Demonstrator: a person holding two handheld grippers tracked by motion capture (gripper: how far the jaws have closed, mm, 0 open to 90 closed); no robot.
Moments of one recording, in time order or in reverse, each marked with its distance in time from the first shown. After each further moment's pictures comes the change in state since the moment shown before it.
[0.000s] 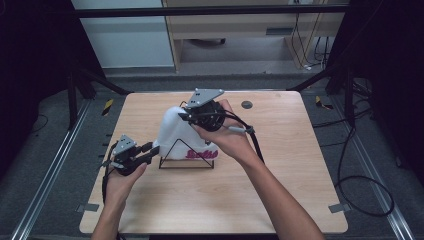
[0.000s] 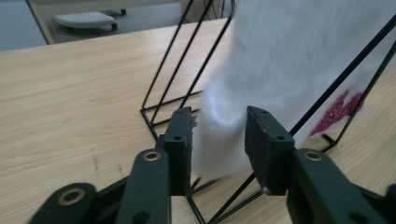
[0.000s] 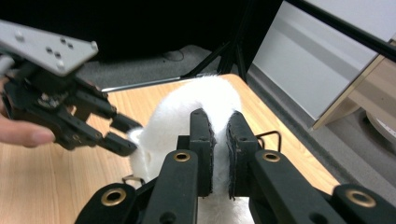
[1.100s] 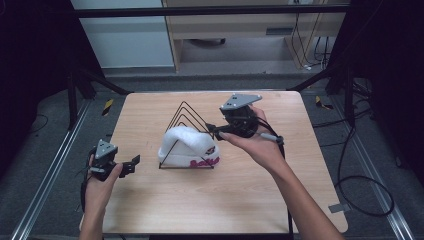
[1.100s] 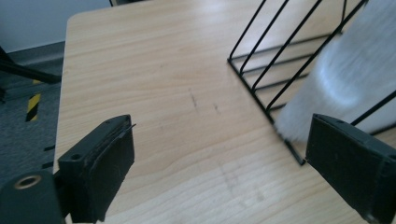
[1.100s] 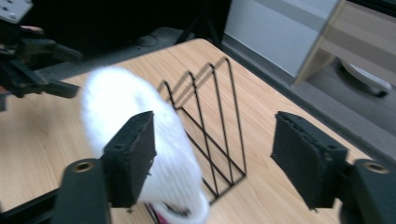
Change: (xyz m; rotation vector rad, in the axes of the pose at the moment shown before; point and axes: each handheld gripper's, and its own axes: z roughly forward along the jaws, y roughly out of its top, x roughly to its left) left arm 0.042 -0.023 -0.032 0.148 0.223 0.015; right arm -0.023 -0.049 -0.059 0.060 -0.111 0.185
